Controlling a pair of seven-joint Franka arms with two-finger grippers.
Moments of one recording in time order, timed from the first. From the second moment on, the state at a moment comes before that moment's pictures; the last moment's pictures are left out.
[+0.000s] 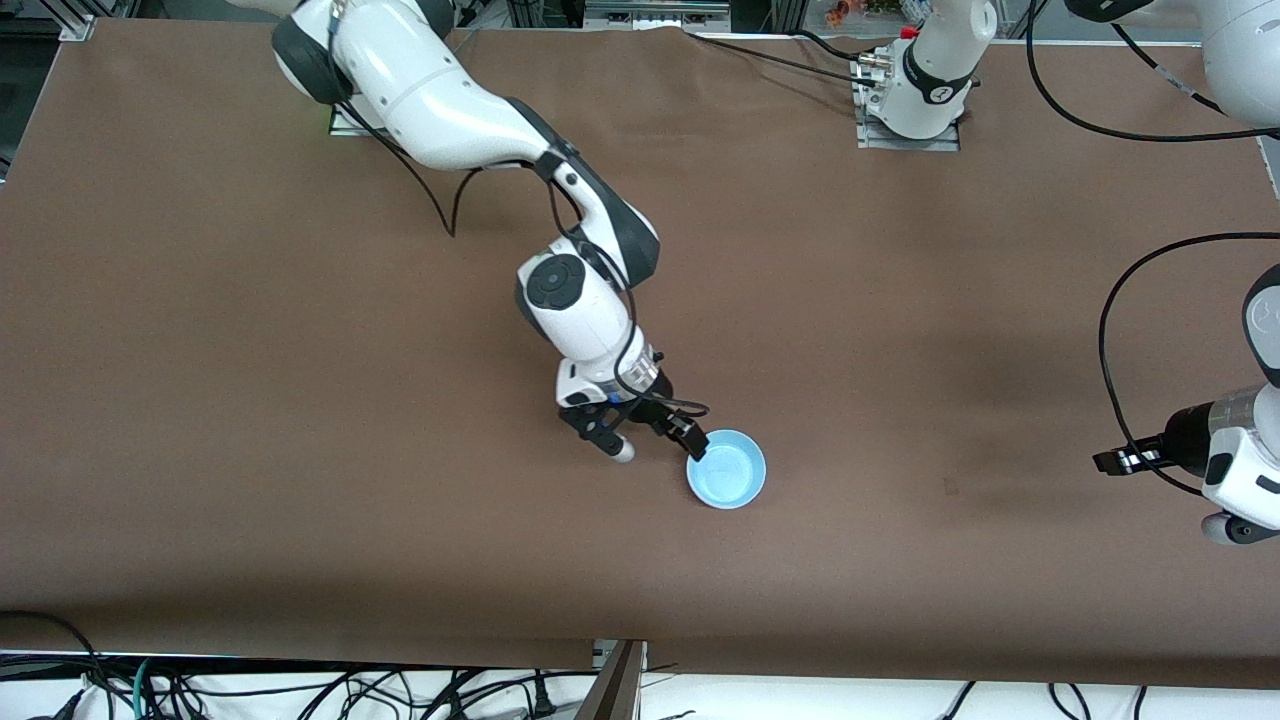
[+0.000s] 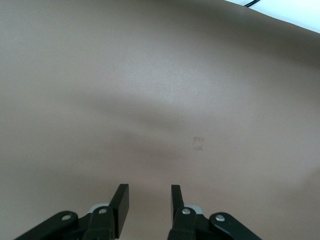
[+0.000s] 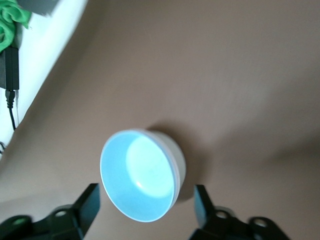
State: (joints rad) left arm 0.23 0.69 -0.20 -1.07 0.10 1.70 -0.24; right arm 0.63 0.99 0.04 -0.99 0.11 2.46 1.20
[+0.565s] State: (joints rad) left arm 0.22 0.69 -0.21 -1.07 0.10 1.70 -0.24; right arm 0.34 0.47 0.01 -1.27 0.10 1.76 0.43
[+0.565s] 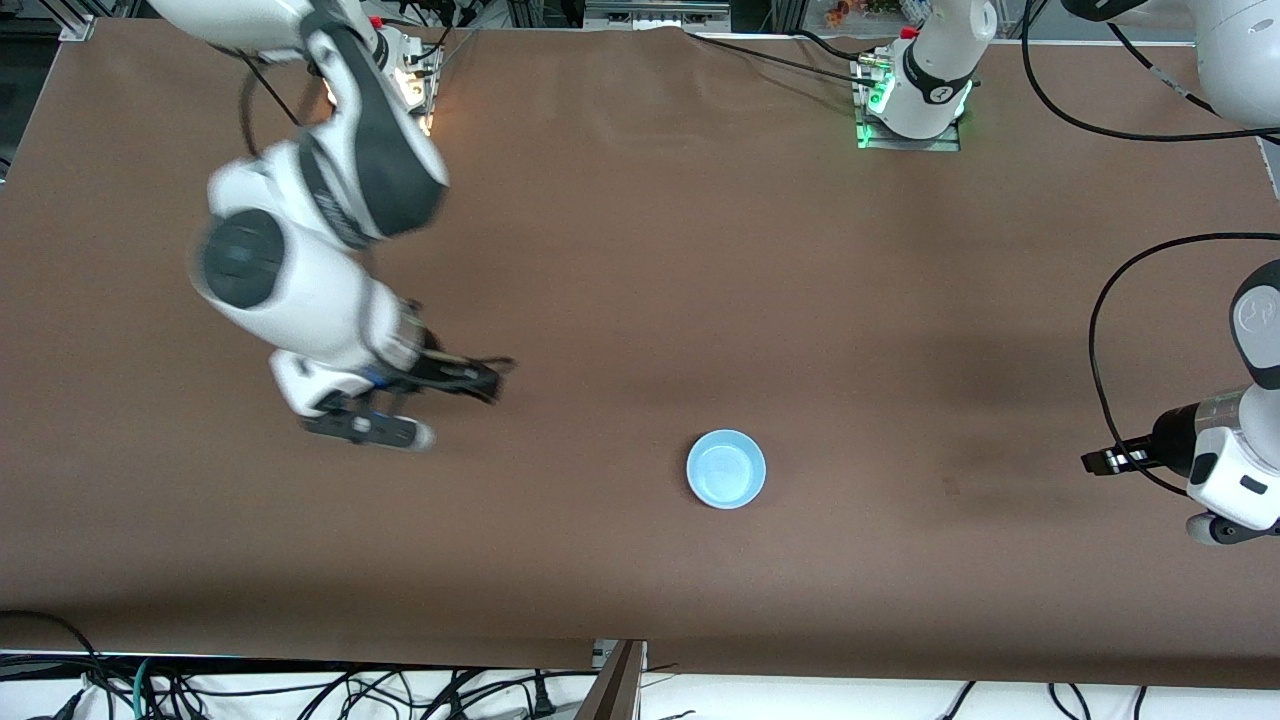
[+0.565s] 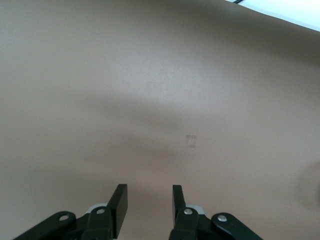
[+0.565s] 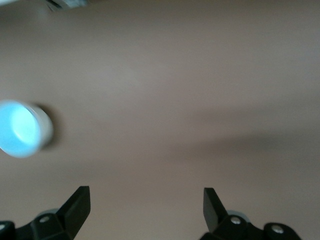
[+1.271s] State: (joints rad) left arm 0.21 0.39 -0.22 -1.36 0.10 1.69 -0.24; right arm 0.33 -0.02 -0.21 -1.78 0.00 1.73 -0.03
